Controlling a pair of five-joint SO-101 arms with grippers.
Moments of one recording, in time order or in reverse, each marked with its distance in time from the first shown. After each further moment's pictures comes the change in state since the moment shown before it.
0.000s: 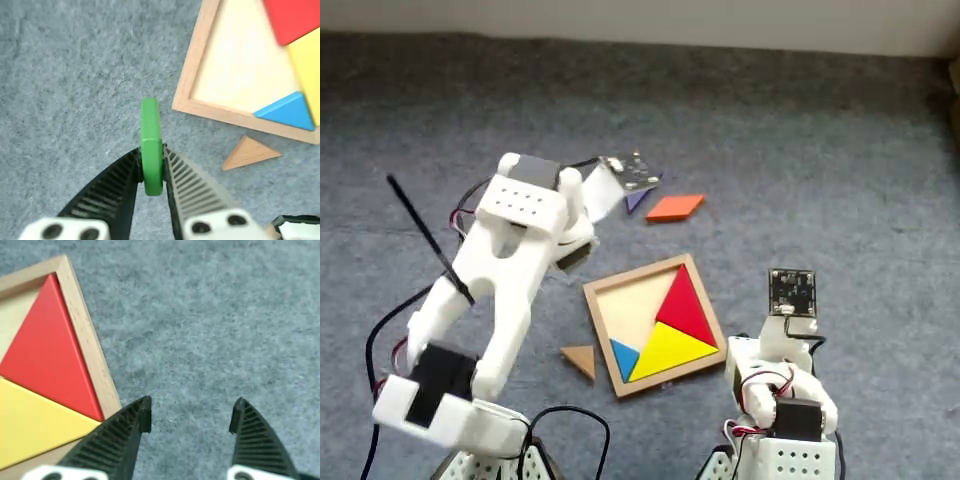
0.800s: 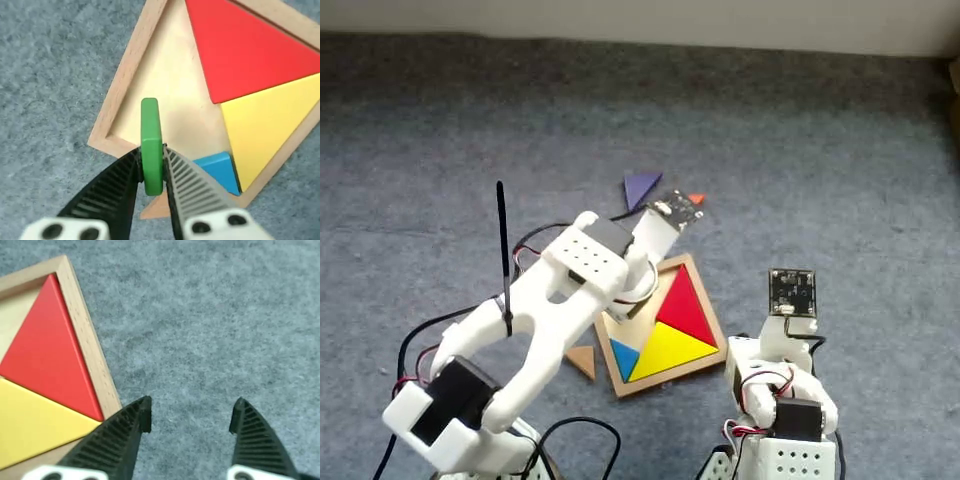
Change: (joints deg) left arm 17.4 -2.4 16.0 -15.1 29.8; right arm 0.0 0.0 0.0 0.0 0.0
